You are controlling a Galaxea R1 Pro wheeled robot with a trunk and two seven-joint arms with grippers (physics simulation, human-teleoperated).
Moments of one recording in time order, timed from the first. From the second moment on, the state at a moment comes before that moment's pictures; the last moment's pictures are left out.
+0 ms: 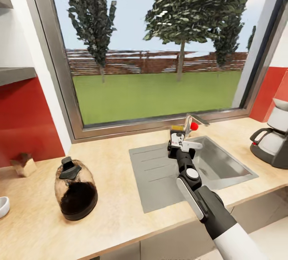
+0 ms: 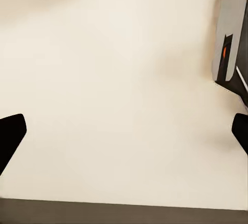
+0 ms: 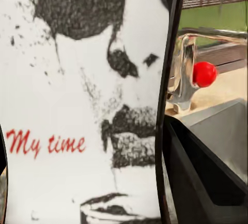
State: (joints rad) left arm -0.02 0.19 -0.59 0.03 0.53 0.02 0.07; right arm -0.59 -0.02 0.42 -1.27 -0.32 0.14 -0.52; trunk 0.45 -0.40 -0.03
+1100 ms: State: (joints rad) left arm -0.02 0.19 -0.59 0.03 0.54 0.02 0.07; right arm -0.59 -0.02 0.42 -1.27 -0.32 0.14 -0.53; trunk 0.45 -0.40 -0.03
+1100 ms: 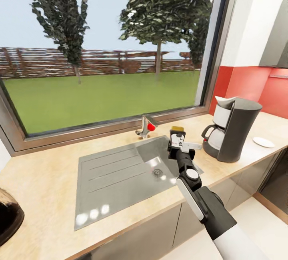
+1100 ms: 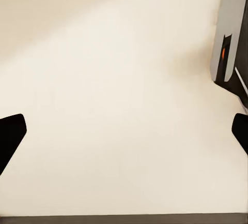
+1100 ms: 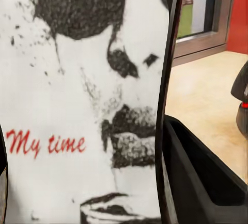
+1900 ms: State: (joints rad) left arm -0.02 0.17 -0.59 0.03 0.53 0.02 0.07; right arm -0.58 -0.02 0.42 -1.06 -0.30 -0.09 -0.53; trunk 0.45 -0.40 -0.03
